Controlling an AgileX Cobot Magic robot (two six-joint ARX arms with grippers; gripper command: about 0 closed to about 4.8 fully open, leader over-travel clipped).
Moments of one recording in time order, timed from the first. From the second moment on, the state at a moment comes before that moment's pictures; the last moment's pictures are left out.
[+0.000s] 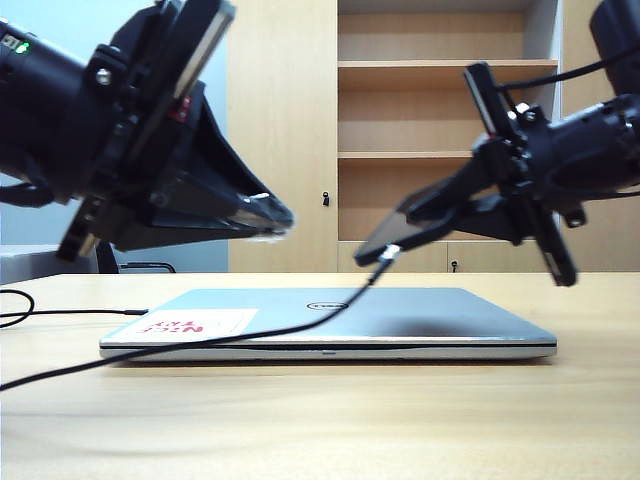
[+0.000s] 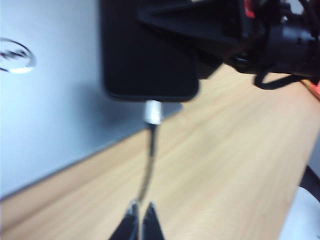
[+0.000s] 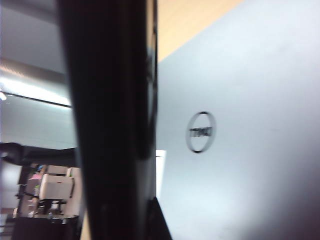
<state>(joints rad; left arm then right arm) -0.85 1.13 0.32 0.49 0.12 -0.49 0.31 1.45 0.51 0.62 -0.56 0.95</state>
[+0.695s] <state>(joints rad) -0.56 1.04 0.40 0.24 0.12 -0.24 -0.13 1.42 0.72 -0.12 -0.70 0.55</state>
